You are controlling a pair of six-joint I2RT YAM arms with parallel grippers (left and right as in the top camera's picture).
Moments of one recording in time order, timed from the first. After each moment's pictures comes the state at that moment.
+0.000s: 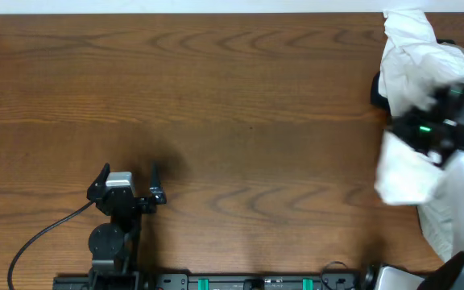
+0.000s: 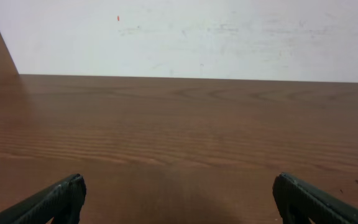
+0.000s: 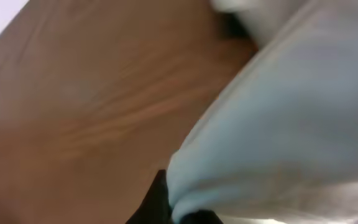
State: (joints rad) left arm -0.03 0.01 0.04 -0.14 -0.06 -0.04; right arm -0.24 1.41 1.02 -0.61 -0.37 0.36
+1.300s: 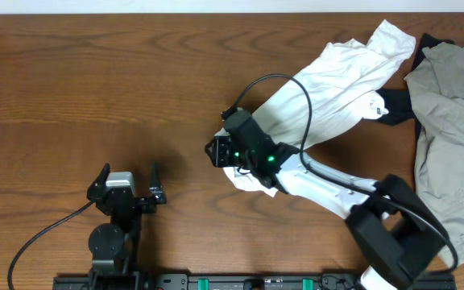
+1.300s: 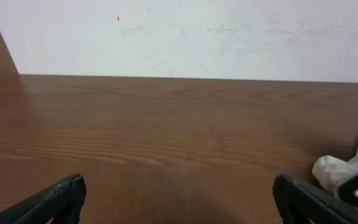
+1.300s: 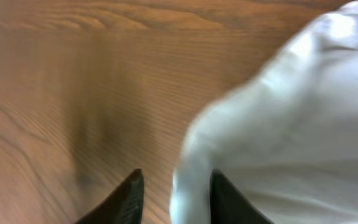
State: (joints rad) left arm -0.03 0.01 0.04 -0.14 -0.06 -0.04; right arm 0.75 1.79 1.03 -0.04 -0.19 0.76
